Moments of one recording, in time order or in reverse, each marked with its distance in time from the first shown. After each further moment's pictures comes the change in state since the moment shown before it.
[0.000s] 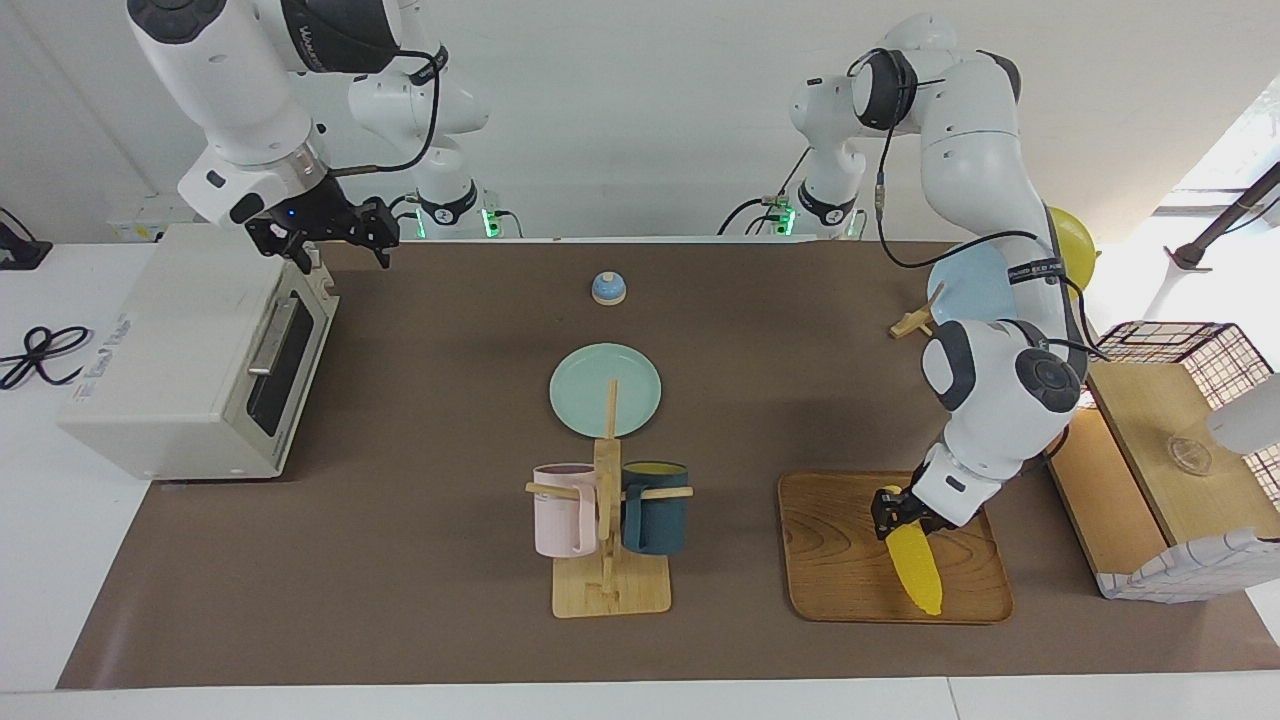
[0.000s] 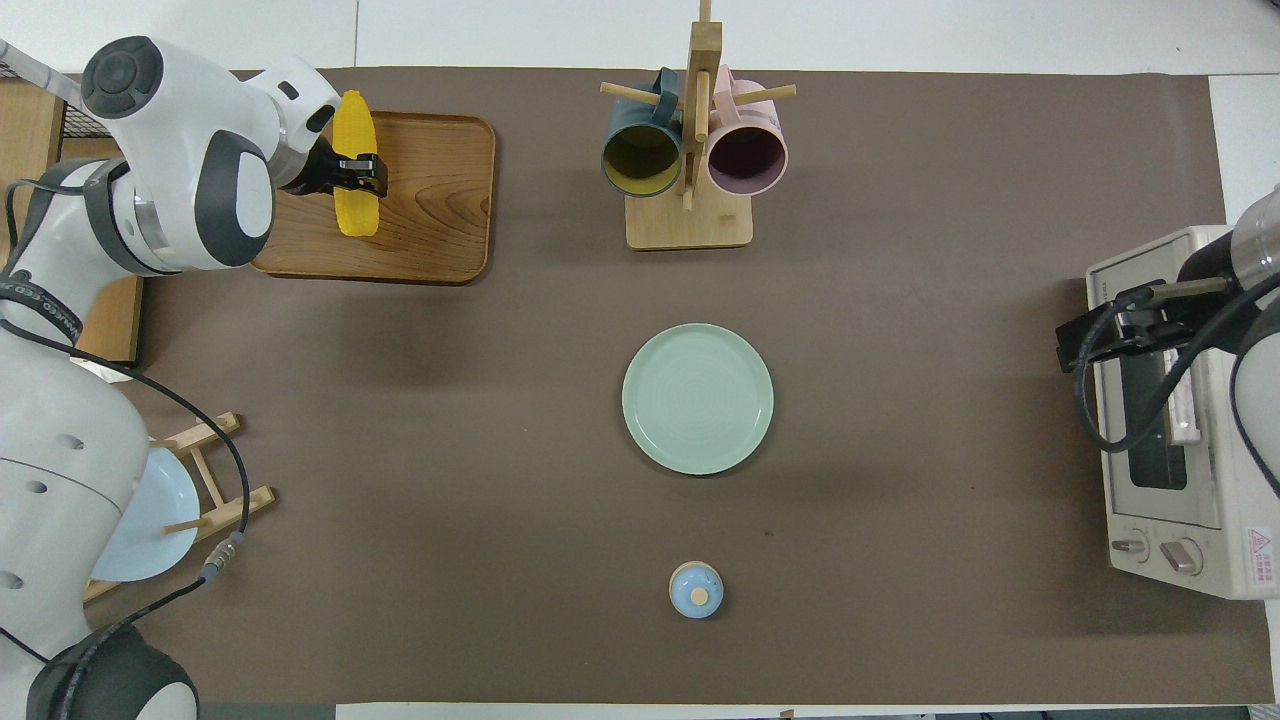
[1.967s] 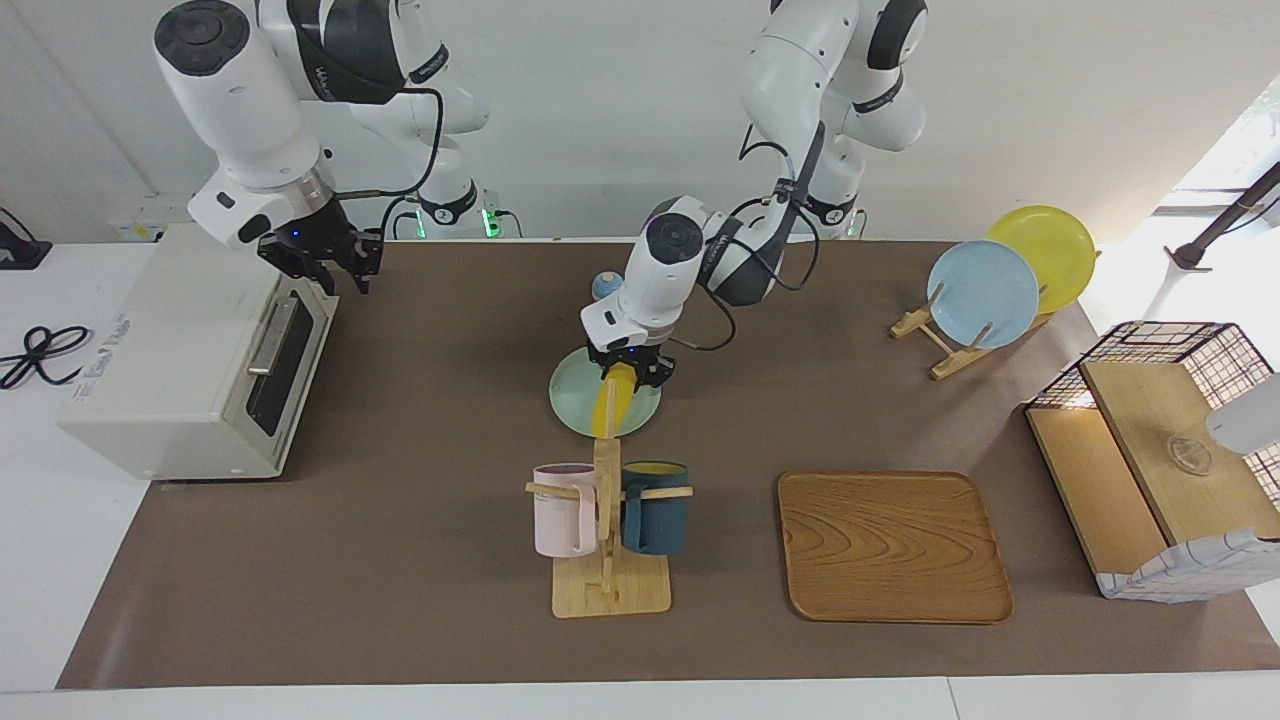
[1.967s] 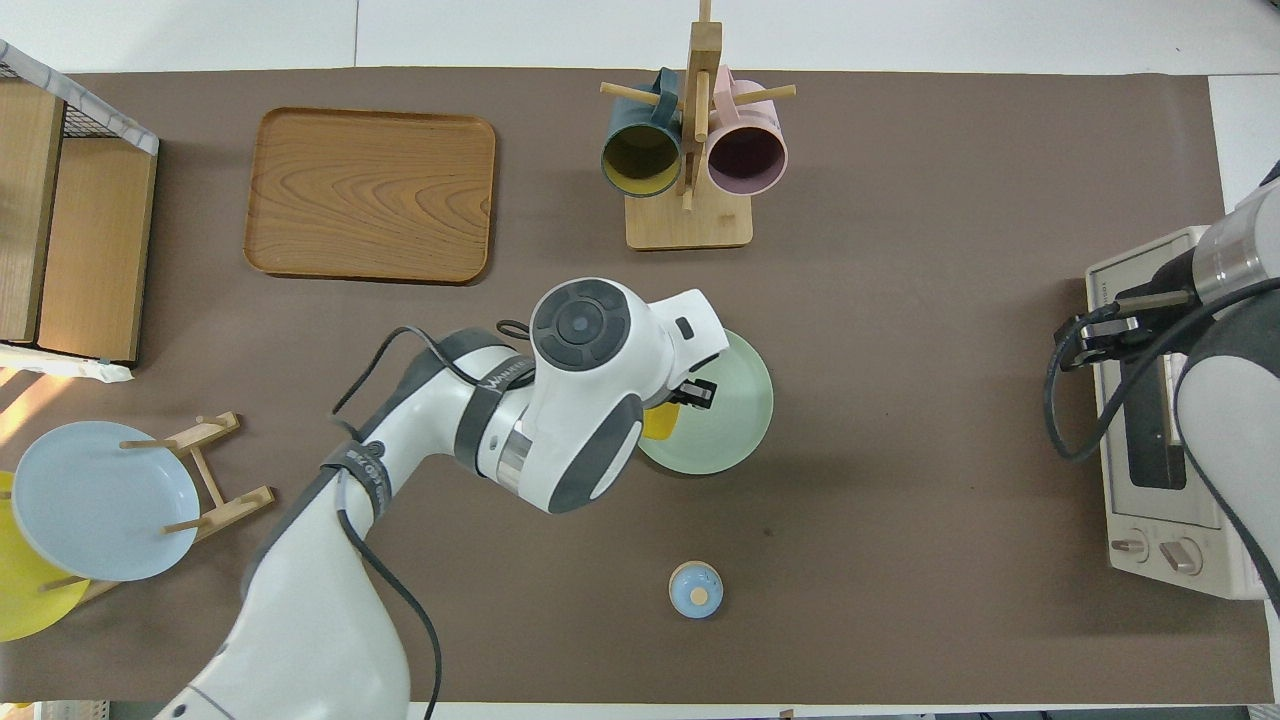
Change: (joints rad) left arm -0.579 -0.306 0.008 -0.389 -0.114 0.029 -0.208; right arm 0.002 -0.022 0.000 -0.094 -0.009 0.107 0.000
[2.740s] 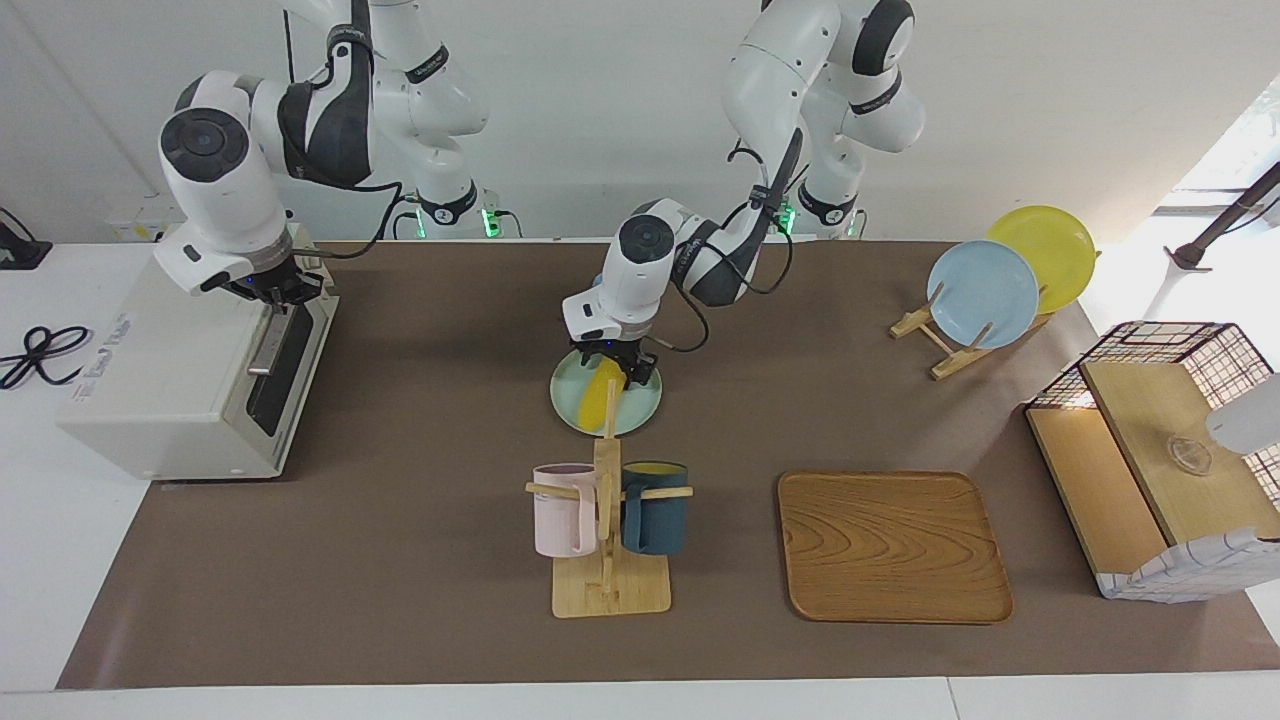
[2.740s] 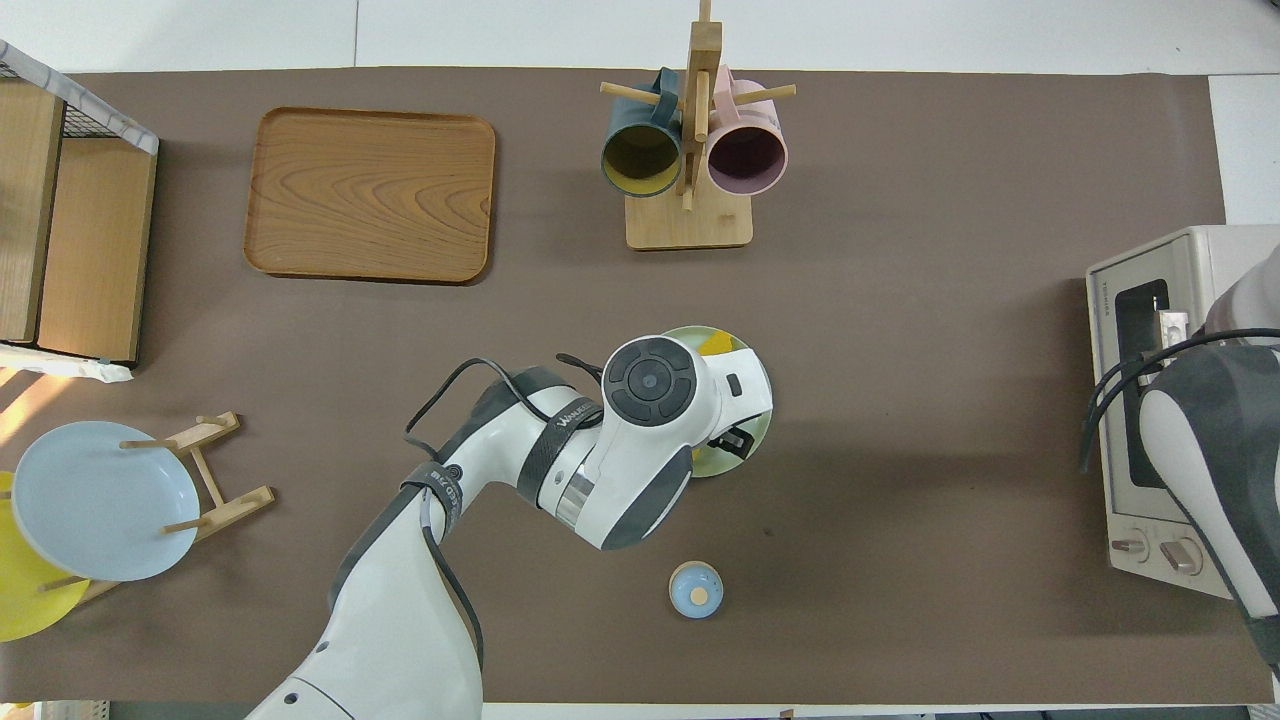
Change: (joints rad) left arm -0.097 0.083 -0.021 -0.033 0.019 0.110 0.069; right arm -0.108 -0.030 -0.029 -0.227 -0.253 0.109 0.004
